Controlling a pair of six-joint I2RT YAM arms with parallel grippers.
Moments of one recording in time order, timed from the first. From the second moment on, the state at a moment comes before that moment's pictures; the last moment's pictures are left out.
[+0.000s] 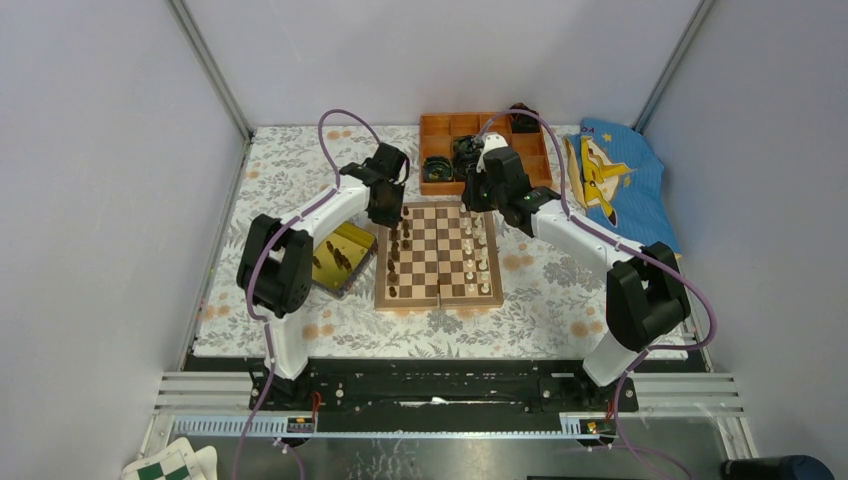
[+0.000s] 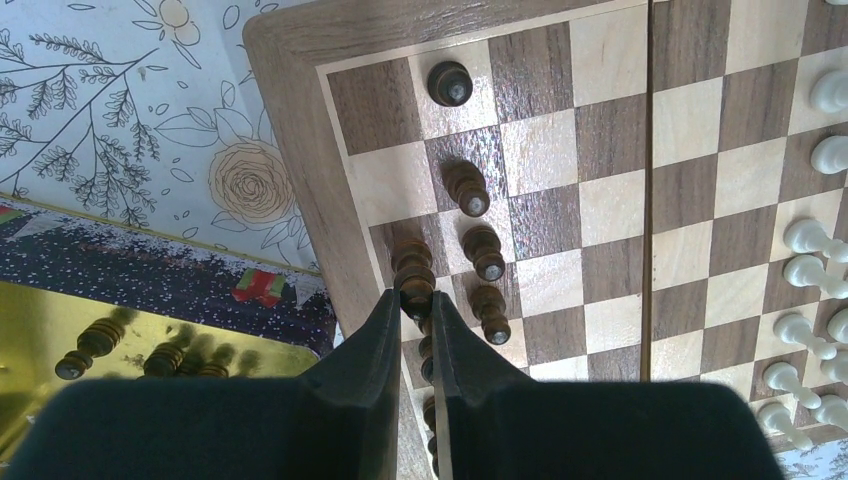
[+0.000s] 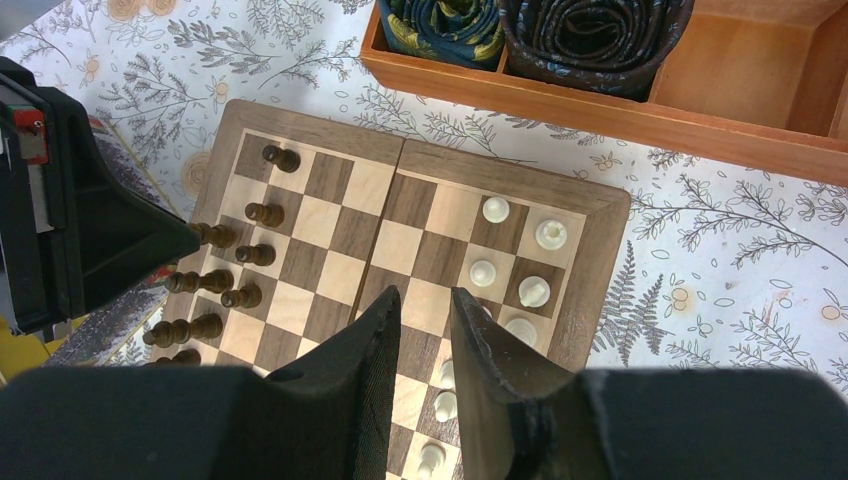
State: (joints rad) left arm -0.43 1.91 1.49 -0.70 -0.02 -0.28; right arm 0.53 1.65 1.23 -0.18 0.03 0.29
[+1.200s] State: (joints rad) left arm -0.43 1.92 1.49 -0.69 -0.02 -0.29; right arm 0.52 1.65 1.23 -0.18 0.03 0.29
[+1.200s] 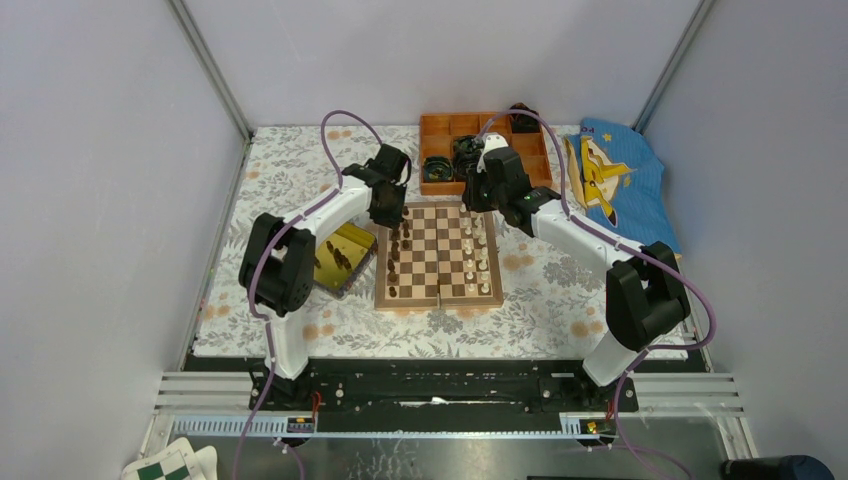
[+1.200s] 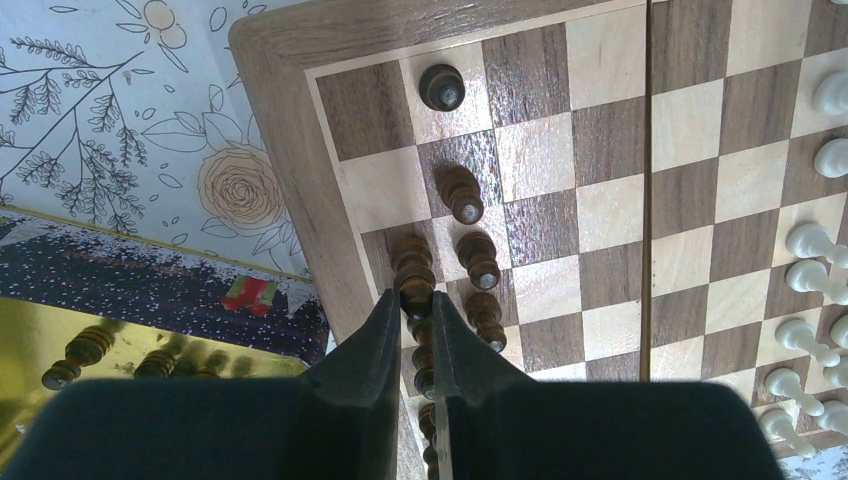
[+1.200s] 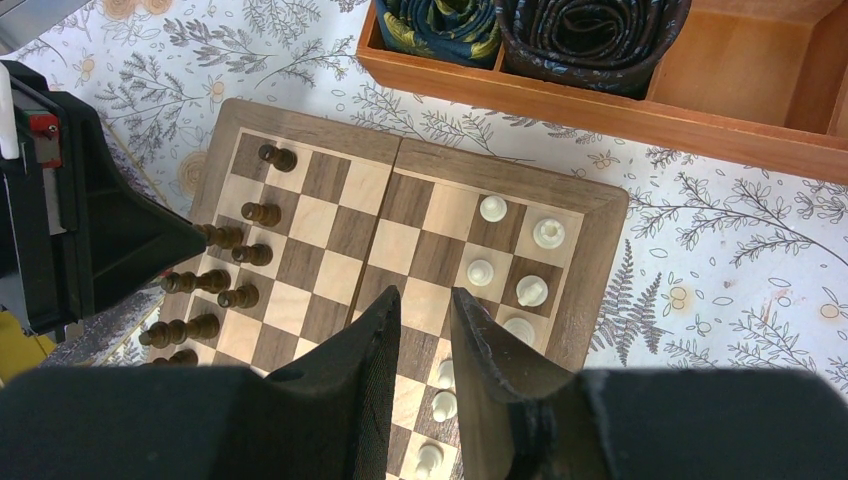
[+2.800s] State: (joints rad) left arm -0.43 1.66 1.47 -0.70 -0.18 -0.30; right arm 0.52 1.65 1.21 -0.17 0.01 0.29
